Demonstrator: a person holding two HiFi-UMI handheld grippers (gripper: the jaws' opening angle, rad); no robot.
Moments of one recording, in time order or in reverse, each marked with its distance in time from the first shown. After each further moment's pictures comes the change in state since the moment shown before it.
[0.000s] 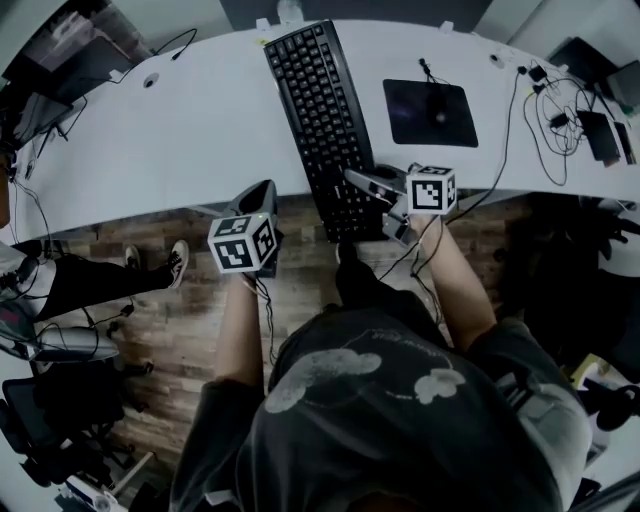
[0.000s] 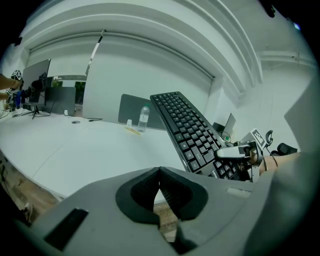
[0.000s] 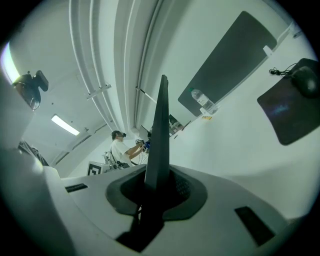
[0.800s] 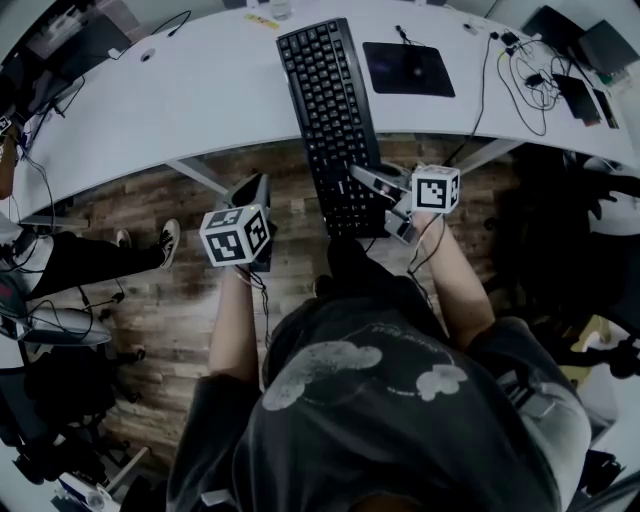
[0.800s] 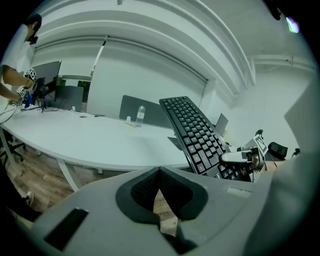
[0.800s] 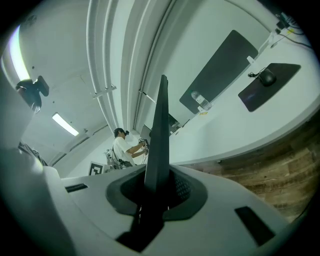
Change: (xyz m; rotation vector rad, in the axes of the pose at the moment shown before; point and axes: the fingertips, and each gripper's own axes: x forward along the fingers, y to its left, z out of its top) left arm -0.109 -0.046 -0.074 -0.012 -0.004 -0.021; right arm -0.074 0.086 -0.097 -0.065 -0.072 0.022
